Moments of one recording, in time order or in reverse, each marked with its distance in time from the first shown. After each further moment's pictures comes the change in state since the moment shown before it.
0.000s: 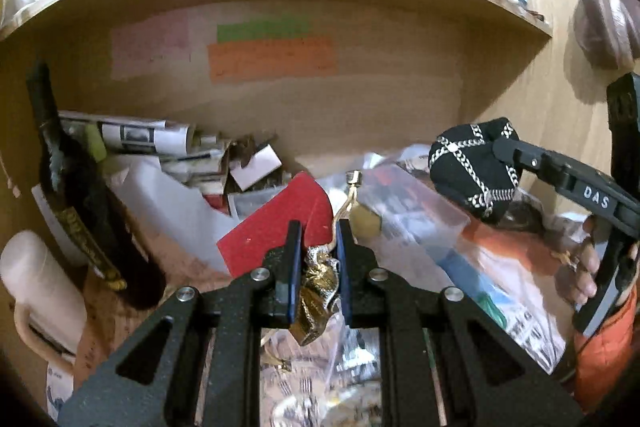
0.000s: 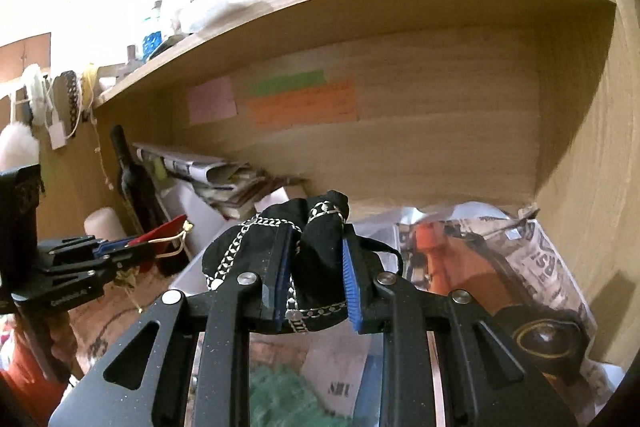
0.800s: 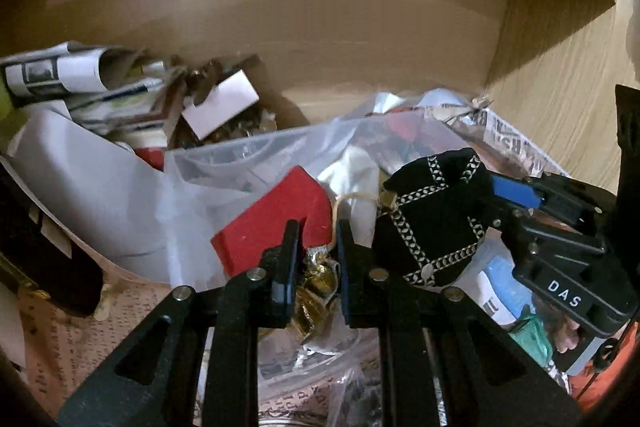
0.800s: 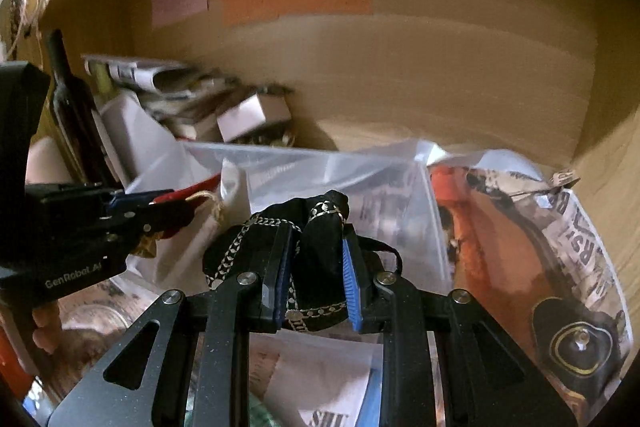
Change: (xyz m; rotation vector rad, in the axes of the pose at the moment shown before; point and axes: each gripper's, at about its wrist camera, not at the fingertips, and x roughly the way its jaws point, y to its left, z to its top) left arm 0.131 0.007 -0.006 -0.049 0.258 -0.043; right arm 0.108 0.003 -0.035 -0.088 0.292 -0.058
